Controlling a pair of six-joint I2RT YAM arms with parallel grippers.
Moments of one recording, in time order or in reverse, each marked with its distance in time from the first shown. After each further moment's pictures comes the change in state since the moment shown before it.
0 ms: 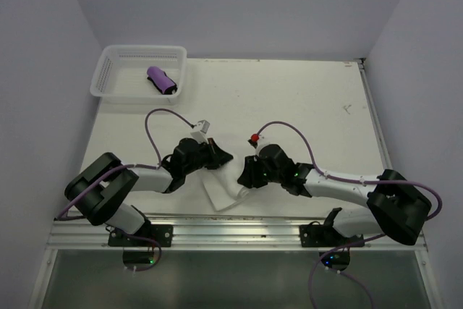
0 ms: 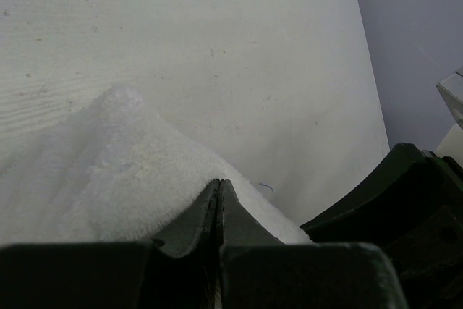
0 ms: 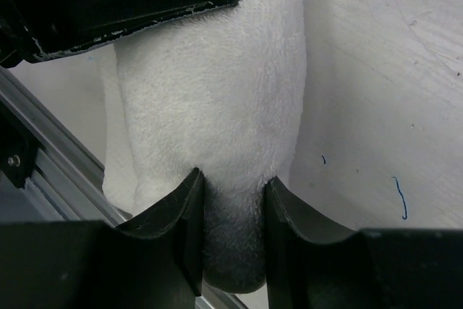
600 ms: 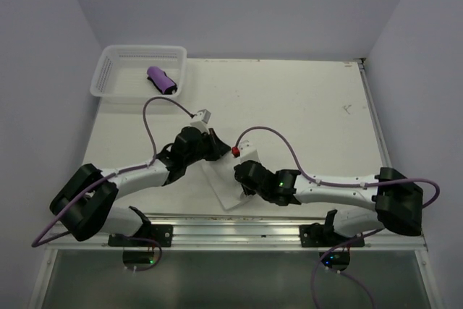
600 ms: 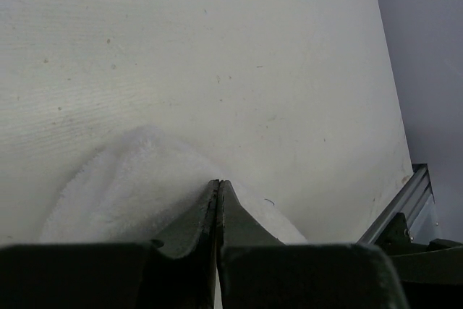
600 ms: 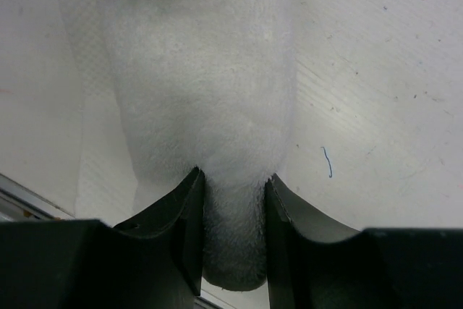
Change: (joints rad) left arm -0.005 -0.129 0.153 -0.348 -0.069 0.061; right arm 0.272 0.008 0.196 -0.353 0.525 -0.106
